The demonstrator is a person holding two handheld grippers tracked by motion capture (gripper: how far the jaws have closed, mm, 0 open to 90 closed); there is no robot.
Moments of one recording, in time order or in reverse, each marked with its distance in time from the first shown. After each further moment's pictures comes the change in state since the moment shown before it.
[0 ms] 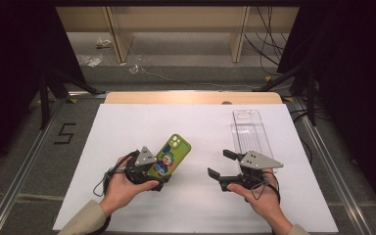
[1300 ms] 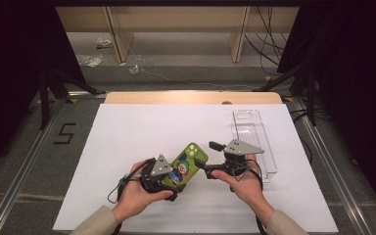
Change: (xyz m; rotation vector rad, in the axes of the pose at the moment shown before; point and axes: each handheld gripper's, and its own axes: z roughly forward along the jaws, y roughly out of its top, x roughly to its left) left arm -0.039 0.007 0.016 -0.007 -0.070 0.060; right arm -0.004 0.014 0.047 0.015 0.029 0.051
